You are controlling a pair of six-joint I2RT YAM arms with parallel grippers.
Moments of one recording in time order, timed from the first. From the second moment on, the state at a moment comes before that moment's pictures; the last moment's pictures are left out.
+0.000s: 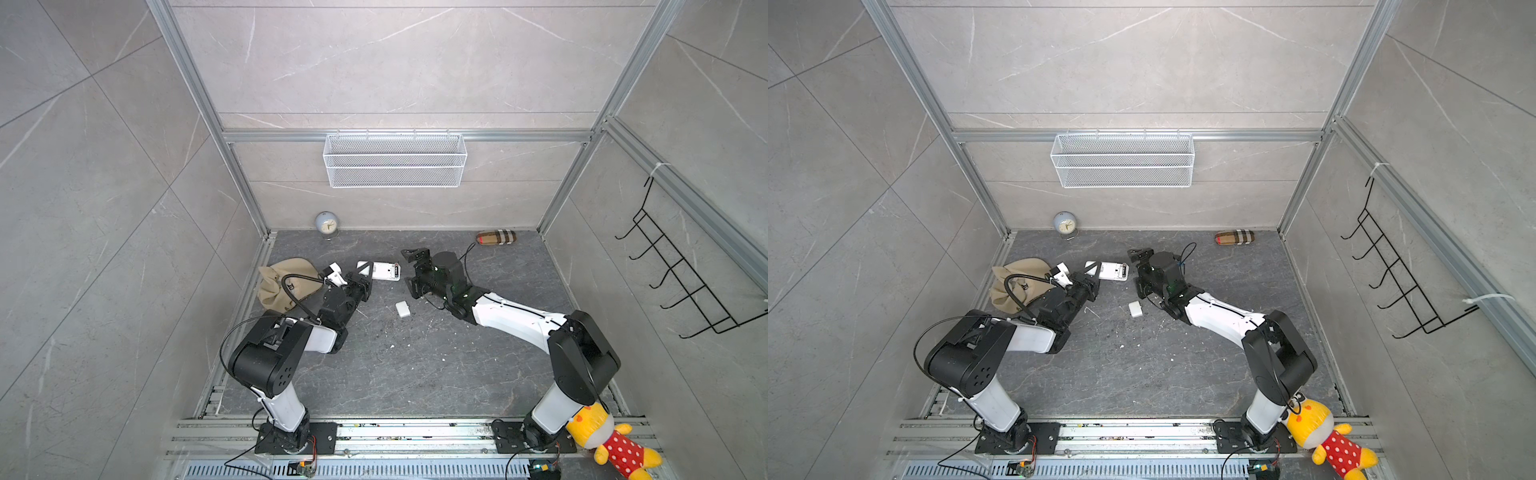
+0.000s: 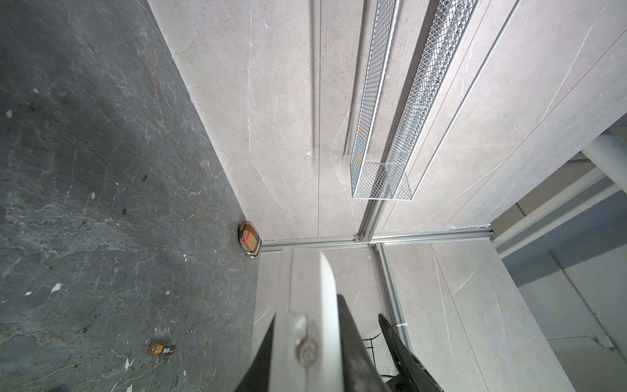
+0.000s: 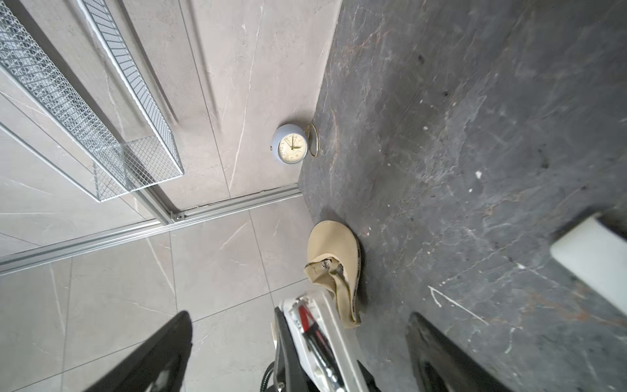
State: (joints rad) left arm -0.44 1.71 0.57 1.24 0.06 -1.52; right arm 0.66 1.71 1.12 0.29 -0.02 1.69
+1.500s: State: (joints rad) left arm -0.45 1.70 0.57 1.24 0.05 -1.51; right arm 0.73 1.79 1.07 0.49 0.02 1.96
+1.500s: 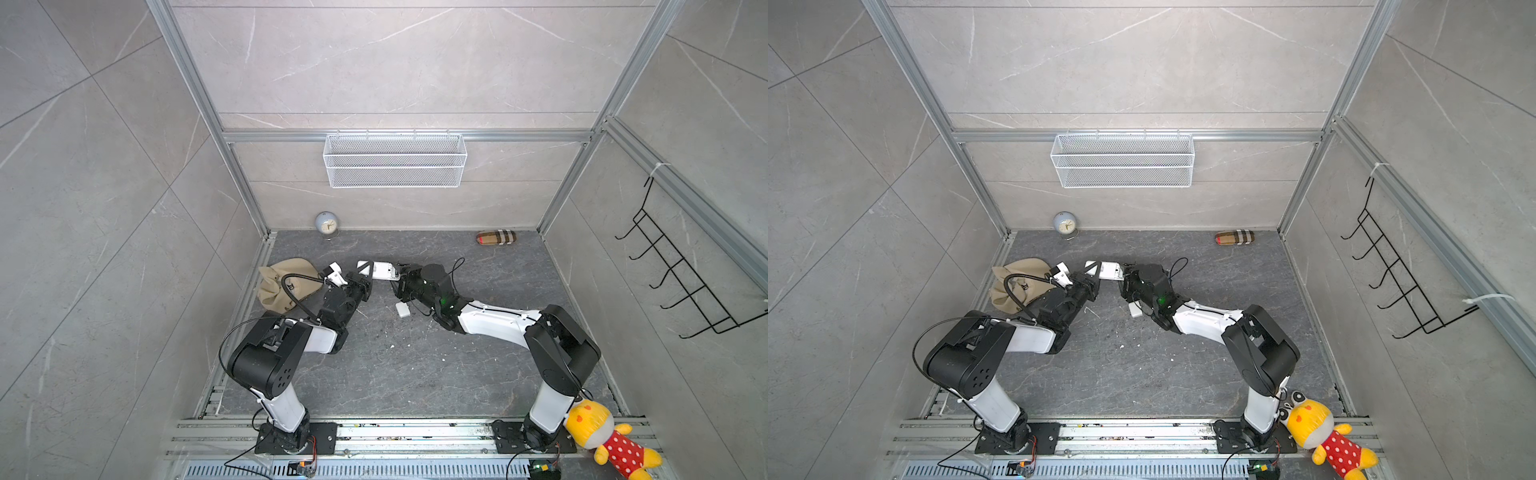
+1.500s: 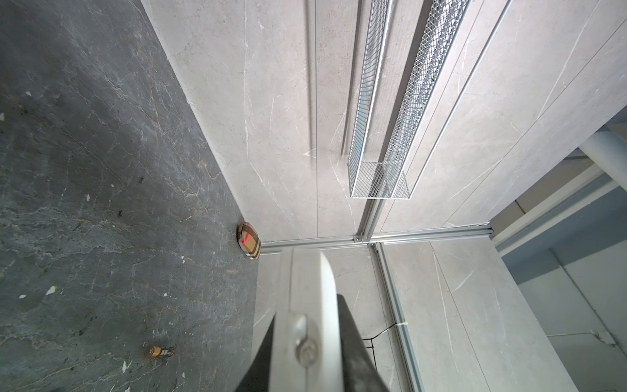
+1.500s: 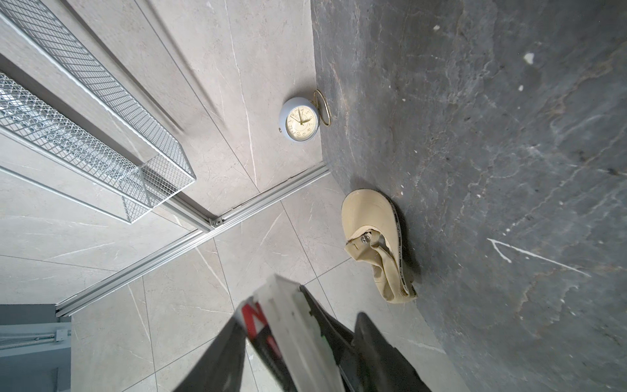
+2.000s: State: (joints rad) left arm -0.45 1.69 0.57 1.24 0.05 -1.50; right arm 0.73 1.81 1.07 0.52 0.03 1.97
